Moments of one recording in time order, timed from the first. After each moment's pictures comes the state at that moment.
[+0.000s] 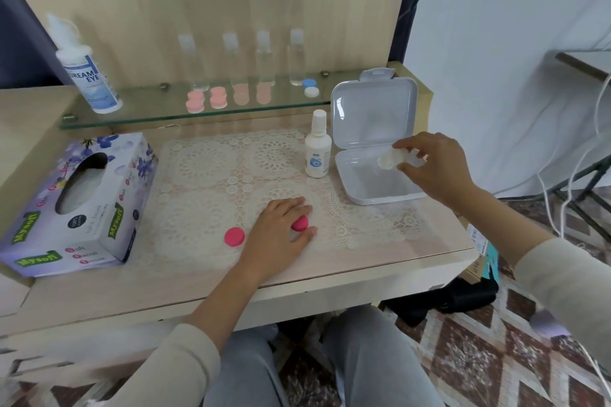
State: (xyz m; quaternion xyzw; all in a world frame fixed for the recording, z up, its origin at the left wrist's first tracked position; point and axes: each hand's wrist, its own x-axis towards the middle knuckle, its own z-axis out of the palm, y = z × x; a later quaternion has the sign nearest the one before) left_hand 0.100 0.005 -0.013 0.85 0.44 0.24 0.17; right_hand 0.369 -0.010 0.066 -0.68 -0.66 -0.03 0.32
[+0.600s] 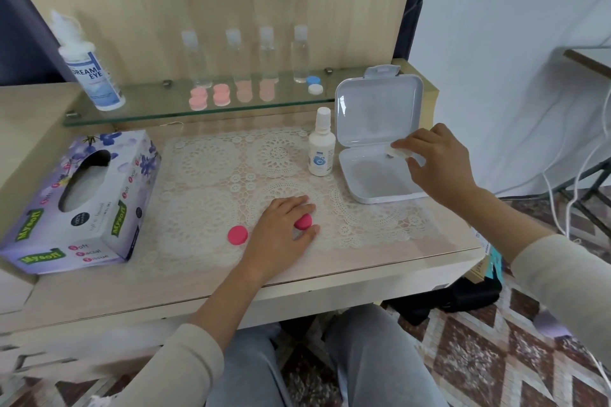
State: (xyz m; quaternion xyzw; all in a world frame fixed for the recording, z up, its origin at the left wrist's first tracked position) left_hand 0.100 0.005 -0.014 0.84 0.44 0.25 0.17; right_hand 0.369 -0.003 0.057 -0.61 -0.71 -0.20 0.29
